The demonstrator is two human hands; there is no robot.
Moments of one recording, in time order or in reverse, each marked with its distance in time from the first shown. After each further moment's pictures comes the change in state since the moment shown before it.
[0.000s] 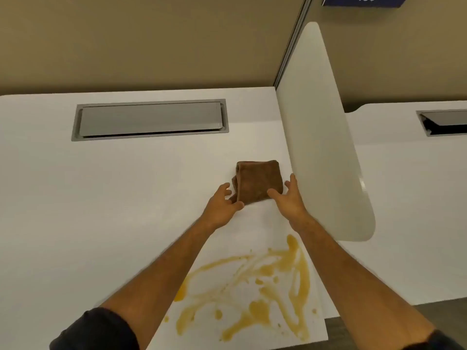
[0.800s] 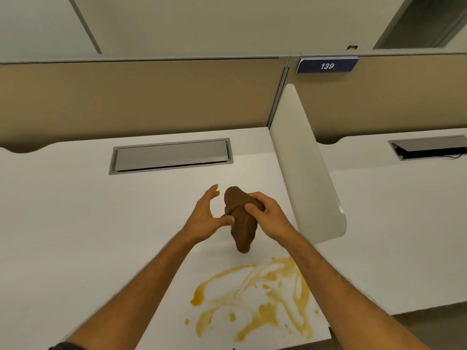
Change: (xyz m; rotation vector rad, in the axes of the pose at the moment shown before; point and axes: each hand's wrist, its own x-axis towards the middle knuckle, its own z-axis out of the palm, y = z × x) left_hand -0.093 0.045 -0.071 0.192 0.050 0.214; right_hand -0.112 -0.072 0.018 -0.003 -0.243 -0.383
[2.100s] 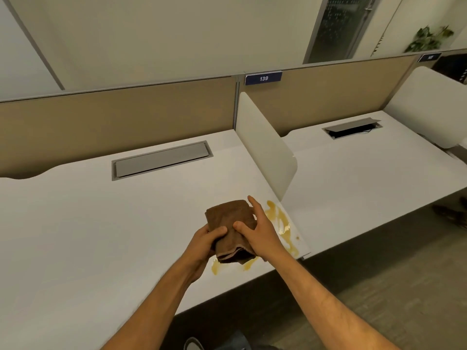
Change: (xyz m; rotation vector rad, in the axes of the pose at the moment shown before) left_hand -0.270 -0.052 -0.009 -0.538 -0.241 0.014; right_hand -0.275 -0.013 0.136 0.057 0.316 -0.057
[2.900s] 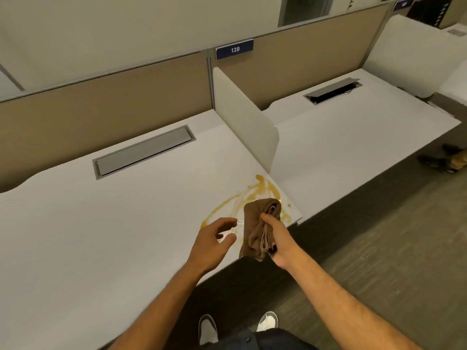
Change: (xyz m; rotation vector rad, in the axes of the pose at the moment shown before) left_hand -0.032 -0.039 0.039 0.734 -0.028 0.294; right_hand -0.058 0.077 -0.037 0.816 0.148 0.525
